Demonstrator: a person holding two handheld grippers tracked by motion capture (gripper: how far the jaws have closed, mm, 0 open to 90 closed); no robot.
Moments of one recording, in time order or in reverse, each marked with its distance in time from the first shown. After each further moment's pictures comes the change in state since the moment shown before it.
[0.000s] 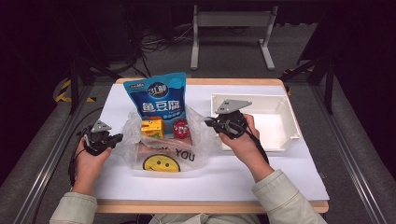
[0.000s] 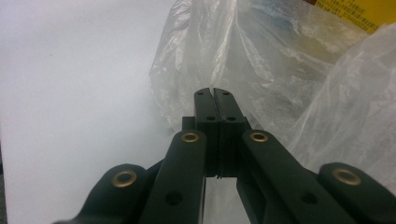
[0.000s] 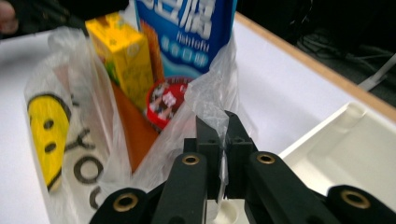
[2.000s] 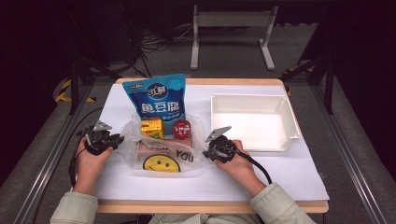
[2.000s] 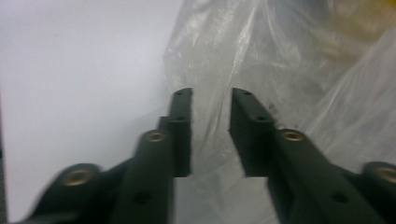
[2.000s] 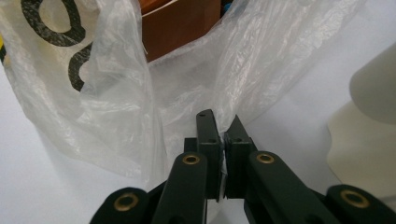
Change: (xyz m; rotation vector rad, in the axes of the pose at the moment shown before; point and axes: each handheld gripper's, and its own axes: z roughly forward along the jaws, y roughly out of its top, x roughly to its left) left arm 0.007 -0.001 0.003 0.023 0.029 -0.058; right arm 0.027 -0.076 0.057 0.315 0.101 0.048
